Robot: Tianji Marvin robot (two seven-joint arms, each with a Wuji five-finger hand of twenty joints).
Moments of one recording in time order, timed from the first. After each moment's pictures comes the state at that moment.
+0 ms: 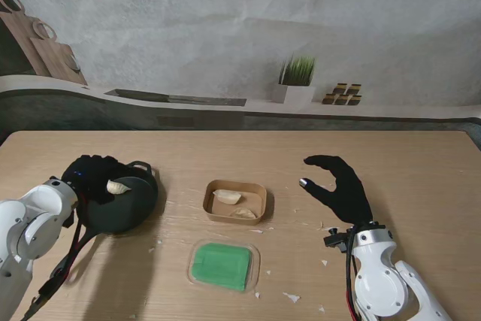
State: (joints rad) left arm 1.57 -1.01 -1.54 -1.62 1.20 -0.23 -0.30; right arm -1.81 -1.18 1.39 -1.71 -0.41 -0.26 -0.36; left_hand 0.67 -0.68 0.83 -0.10 0.41 0.02 0.41 0.27 0.38 0.14 0.46 0.39 0.36 0.20 0.51 0.54 0.24 0.18 0.94 0.46; right_hand 0.43 -0.43 0.51 -0.12 0.44 -0.16 0.74 0.26 0.40 0.06 0.77 0.37 0.34 0.07 0.56 0.35 0.12 0.14 0.44 0.78
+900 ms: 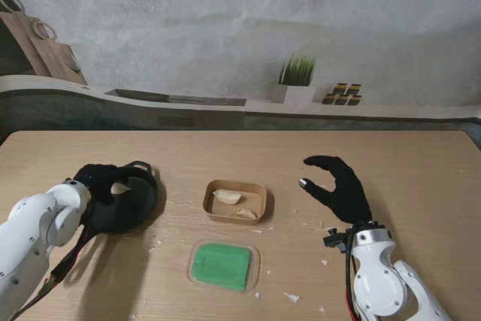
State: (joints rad) left arm 1.36 -0.98 -1.31 -1.30 1.19 -0.11 -0.23; right arm -1.80 -1.18 1.39 -1.71 -0.42 -0.25 -0.36; left_hand 0.72 -0.67 0.87 -0.10 0.46 0.01 0.46 0.31 0.41 0.12 0.50 0.43 0.40 0.18 0.56 0.56 0.28 0.15 0.95 0.46; right_hand 0.43 -0.43 0.51 -0.12 0.44 -0.16 0.74 0.26 0.40 0.06 0.77 0.37 0.34 0.07 0.56 0.35 0.12 0.14 0.44 0.78
